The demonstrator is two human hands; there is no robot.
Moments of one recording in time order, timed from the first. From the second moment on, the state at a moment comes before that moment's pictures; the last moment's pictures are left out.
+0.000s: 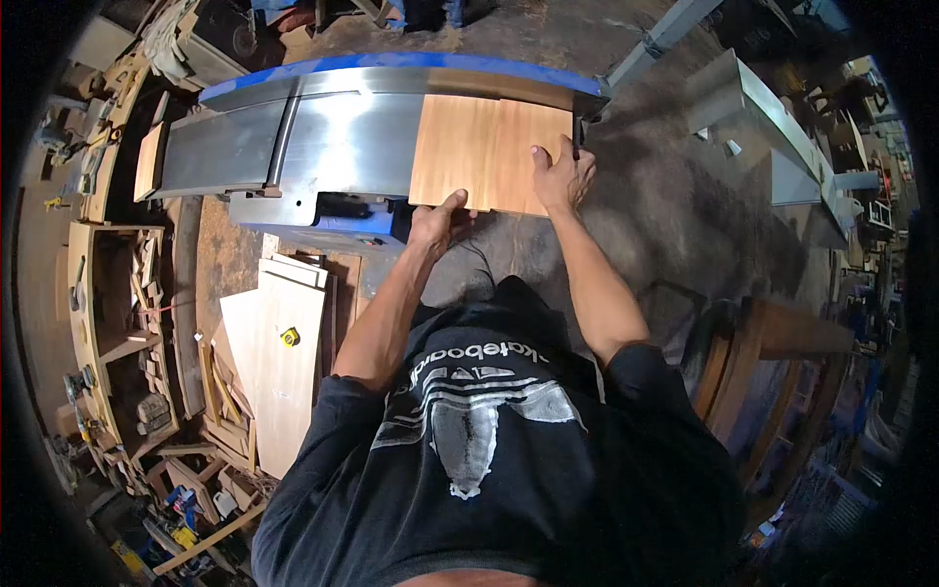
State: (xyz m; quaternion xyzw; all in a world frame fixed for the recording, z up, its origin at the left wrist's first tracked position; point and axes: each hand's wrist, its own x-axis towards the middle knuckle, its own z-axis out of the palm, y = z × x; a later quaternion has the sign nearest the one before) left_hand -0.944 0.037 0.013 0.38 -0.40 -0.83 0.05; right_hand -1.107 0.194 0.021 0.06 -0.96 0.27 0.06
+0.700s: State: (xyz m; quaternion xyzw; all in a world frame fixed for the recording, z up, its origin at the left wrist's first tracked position) left_hand -0.917 -0.001 0.086 0.33 -0.87 -0.37 -0.04; right_hand -1.090 0.240 0.060 0.24 -0.93 0.26 -0.05
